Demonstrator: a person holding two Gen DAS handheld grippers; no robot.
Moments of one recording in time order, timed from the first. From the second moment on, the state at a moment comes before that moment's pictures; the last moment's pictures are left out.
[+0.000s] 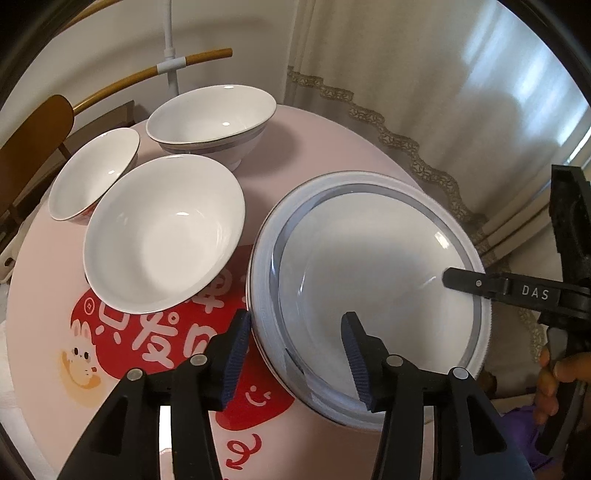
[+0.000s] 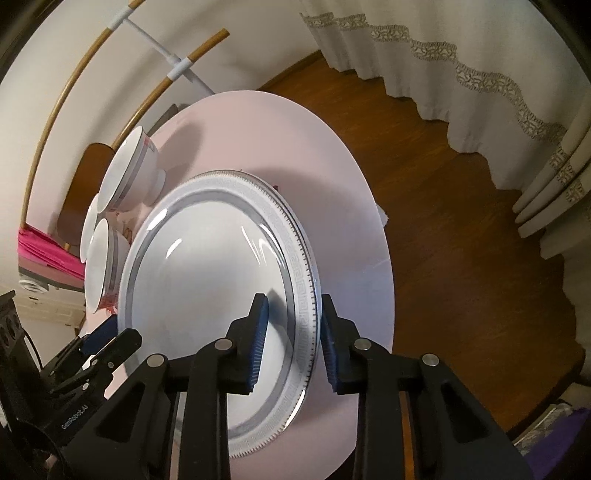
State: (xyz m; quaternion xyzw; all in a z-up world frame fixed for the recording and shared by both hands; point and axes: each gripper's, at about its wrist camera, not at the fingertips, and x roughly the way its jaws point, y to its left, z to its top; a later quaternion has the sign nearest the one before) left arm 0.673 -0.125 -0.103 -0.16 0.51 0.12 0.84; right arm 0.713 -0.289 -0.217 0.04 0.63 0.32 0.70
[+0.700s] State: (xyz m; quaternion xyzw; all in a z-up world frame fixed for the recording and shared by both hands) left arm 0.655 -0.134 -0.074 -0.16 0.49 0.12 0.85; right arm 0.706 -0.289 -0.195 0.02 0.63 0.31 0.71
